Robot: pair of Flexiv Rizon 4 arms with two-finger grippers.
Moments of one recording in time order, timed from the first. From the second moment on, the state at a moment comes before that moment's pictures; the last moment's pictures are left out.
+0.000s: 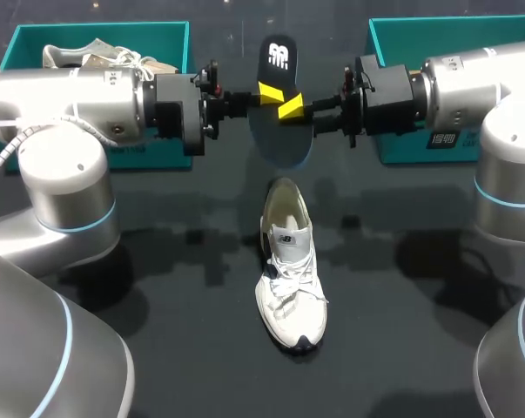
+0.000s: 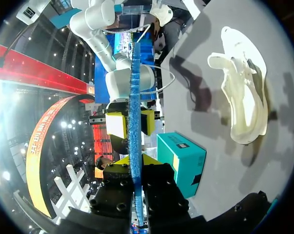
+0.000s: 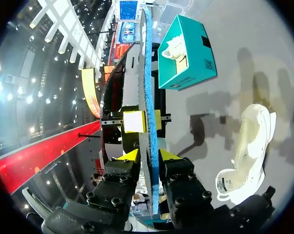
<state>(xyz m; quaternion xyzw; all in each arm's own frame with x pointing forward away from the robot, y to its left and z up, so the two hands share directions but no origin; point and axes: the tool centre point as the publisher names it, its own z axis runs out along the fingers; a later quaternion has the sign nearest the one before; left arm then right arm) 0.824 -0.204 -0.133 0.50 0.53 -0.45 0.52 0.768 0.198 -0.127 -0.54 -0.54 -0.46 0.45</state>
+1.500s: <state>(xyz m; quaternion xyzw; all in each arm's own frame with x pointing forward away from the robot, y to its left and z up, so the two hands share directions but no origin) 0.815 -0.162 -0.133 0.48 0.59 -0.47 0.45 0.778 0.182 -0.137 -0.50 -0.57 -0.49 0.43</state>
